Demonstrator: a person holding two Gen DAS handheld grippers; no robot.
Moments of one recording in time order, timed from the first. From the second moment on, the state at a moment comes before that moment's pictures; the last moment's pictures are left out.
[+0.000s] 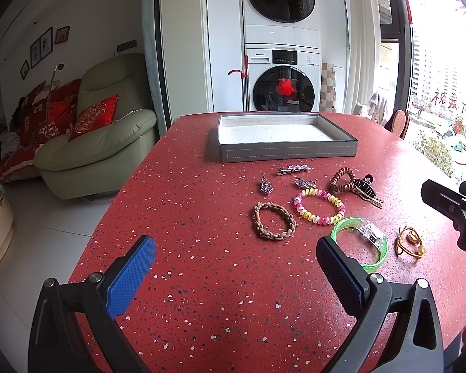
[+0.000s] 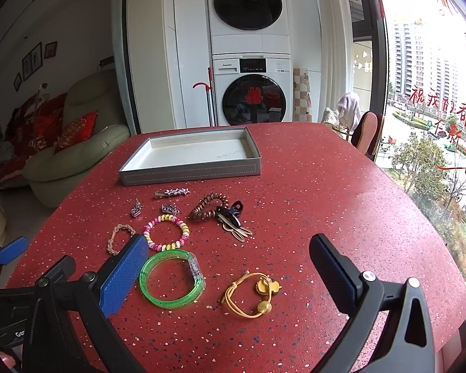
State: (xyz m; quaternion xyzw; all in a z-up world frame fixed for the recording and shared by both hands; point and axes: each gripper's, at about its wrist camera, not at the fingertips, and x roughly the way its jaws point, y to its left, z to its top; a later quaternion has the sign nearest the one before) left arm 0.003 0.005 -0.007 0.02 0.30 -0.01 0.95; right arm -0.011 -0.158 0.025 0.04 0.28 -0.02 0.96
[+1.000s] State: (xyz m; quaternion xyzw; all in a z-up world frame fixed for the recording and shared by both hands) left arm 0.003 0.005 -0.012 0.02 0.30 -0.01 0.95; right arm -0.012 -0.156 0.026 0.04 0.29 -0.02 0.96
